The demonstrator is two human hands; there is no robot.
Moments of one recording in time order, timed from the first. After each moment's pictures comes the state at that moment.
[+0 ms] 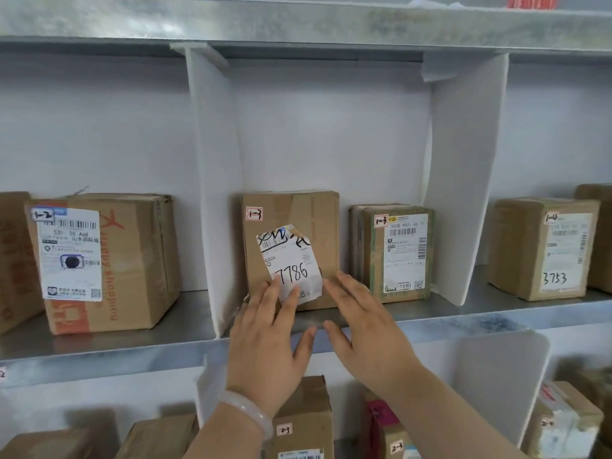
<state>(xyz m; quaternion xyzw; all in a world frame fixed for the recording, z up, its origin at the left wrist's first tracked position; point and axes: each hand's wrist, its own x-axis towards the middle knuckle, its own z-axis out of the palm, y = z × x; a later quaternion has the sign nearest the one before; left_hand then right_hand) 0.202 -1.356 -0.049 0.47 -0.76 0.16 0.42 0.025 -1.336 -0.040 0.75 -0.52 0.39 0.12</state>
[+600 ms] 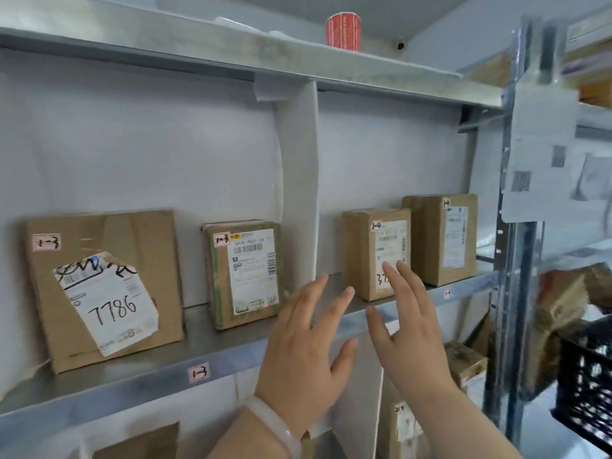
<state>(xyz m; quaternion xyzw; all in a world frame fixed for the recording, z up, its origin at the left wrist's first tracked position) -0.026 -1.303 -0.030 0.20 -0.85 0.07 0.48 -0.187 -1.244 -0.039 0.52 -0.61 0.56 0.23</state>
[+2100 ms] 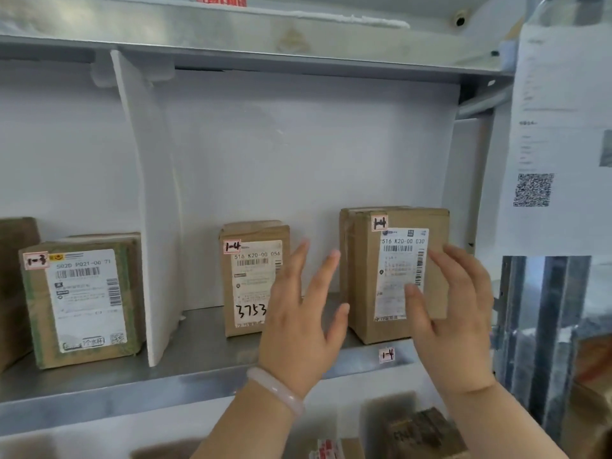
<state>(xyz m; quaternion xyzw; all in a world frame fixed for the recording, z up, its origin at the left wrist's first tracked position) -0.282 -1.353 -0.004 0.26 -0.76 0.15 0.58 -0.468 -1.289 -0.004 0.54 -0.47 0.64 0.29</state>
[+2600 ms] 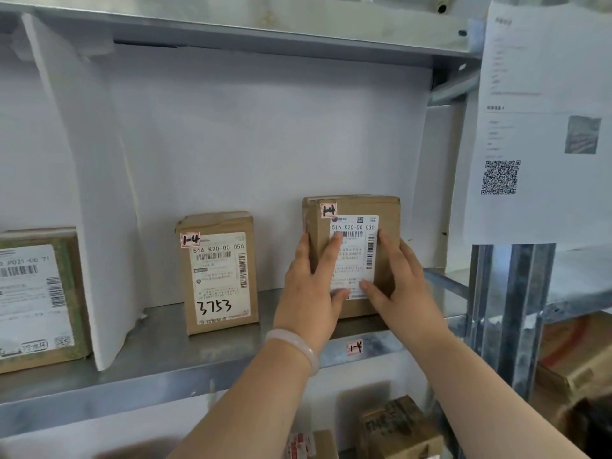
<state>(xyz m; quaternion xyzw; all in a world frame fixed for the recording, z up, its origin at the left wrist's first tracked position) -0.350 -1.385 -0.003 0.33 -0.82 0.02 0.47 -0.515 -1.339 -0.011 0.61 -0.58 0.53 0.11</state>
